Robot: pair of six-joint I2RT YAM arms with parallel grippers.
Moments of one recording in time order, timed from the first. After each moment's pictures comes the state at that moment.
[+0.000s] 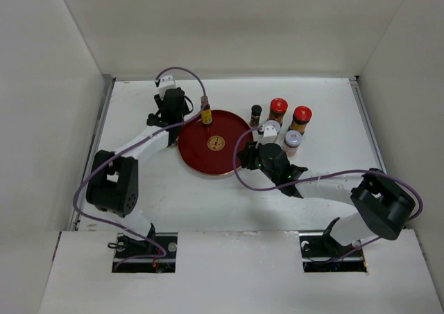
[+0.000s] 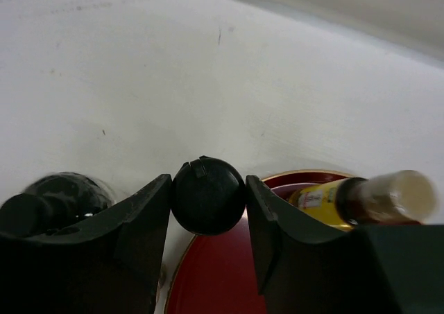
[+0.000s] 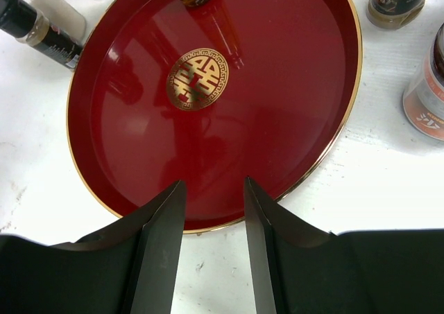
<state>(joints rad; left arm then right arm) -0.32 1.67 1.09 0.14 -0.49 -0.39 0.82 1.45 0.63 0.45 0.29 0.50</state>
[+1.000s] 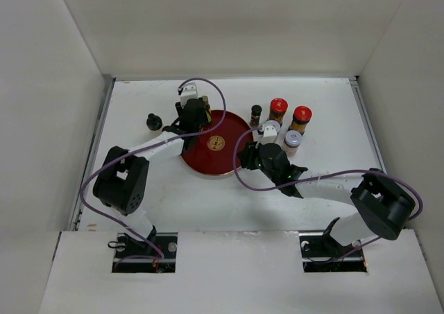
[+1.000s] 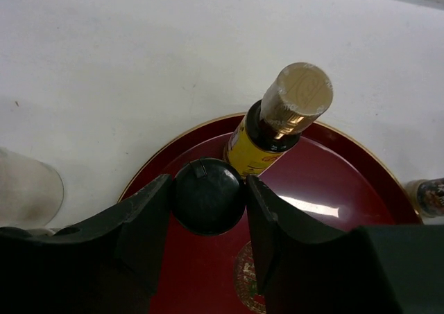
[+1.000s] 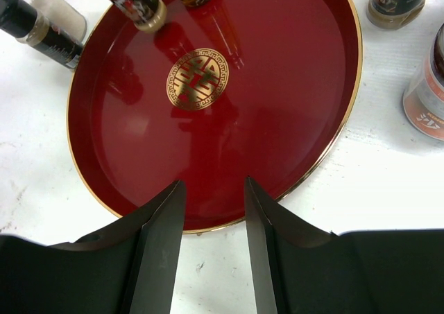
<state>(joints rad) -0.48 1.68 1.04 0.18 -0.51 -0.40 0.82 1.45 0.63 0.46 0.29 0.50</state>
